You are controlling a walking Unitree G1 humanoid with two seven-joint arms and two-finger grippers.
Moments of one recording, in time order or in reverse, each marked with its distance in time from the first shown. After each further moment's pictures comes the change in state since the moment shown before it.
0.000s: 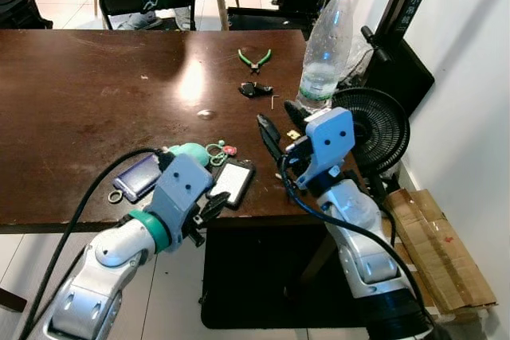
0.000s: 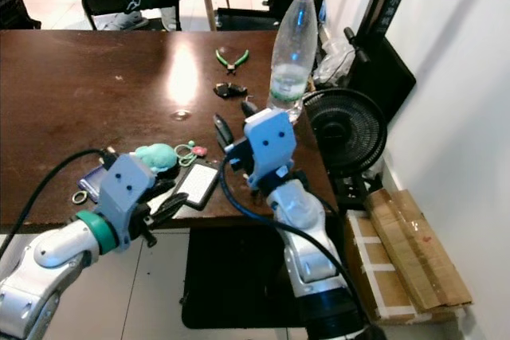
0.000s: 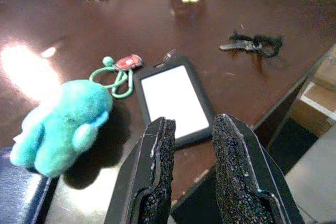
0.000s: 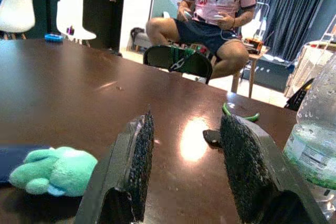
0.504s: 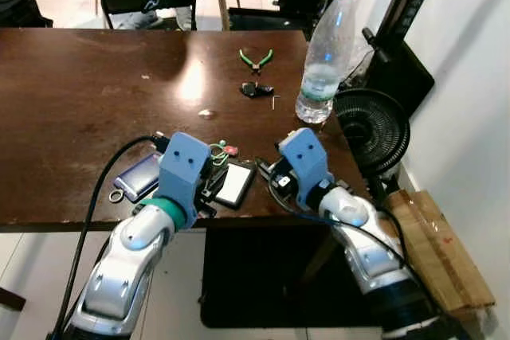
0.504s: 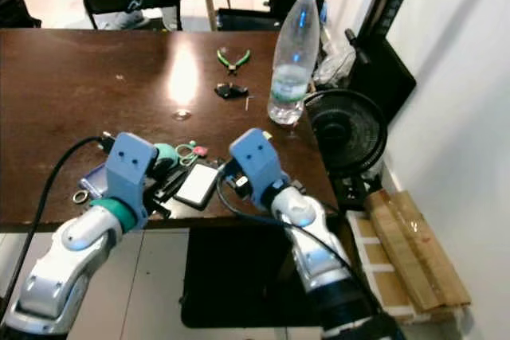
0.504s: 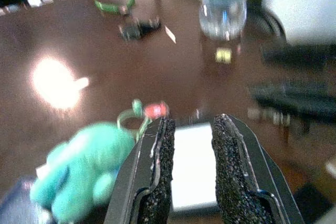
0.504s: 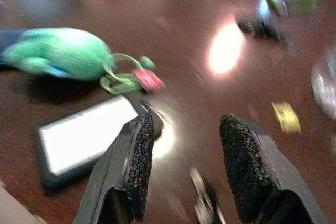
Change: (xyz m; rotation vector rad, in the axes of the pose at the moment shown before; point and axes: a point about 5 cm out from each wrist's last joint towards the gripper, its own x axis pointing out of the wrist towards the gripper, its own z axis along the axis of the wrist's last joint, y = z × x) left arm 0.029 -0.004 0.037 -0.094 -0.163 0.110; right arm -0.017 -0.026 -0.051 0.140 0.420 0.043
